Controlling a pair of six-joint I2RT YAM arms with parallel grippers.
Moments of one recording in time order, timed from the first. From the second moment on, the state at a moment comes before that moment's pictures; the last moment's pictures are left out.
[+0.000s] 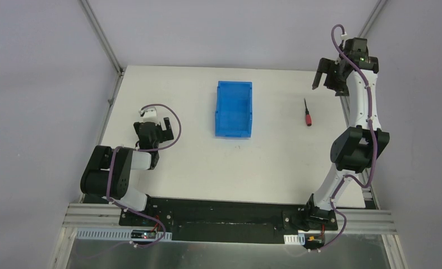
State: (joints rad) left arm -0.09 1.51 0.36 0.86 -0.19 -0.08; right arm -0.15 1.89 2.04 -1.12 -0.03 0.11
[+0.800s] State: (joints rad) left arm -0.09 1.51 0.36 0.87 -0.19 -0.08; right arm -0.14 1.92 1.99 -1.05 0.02 0.09
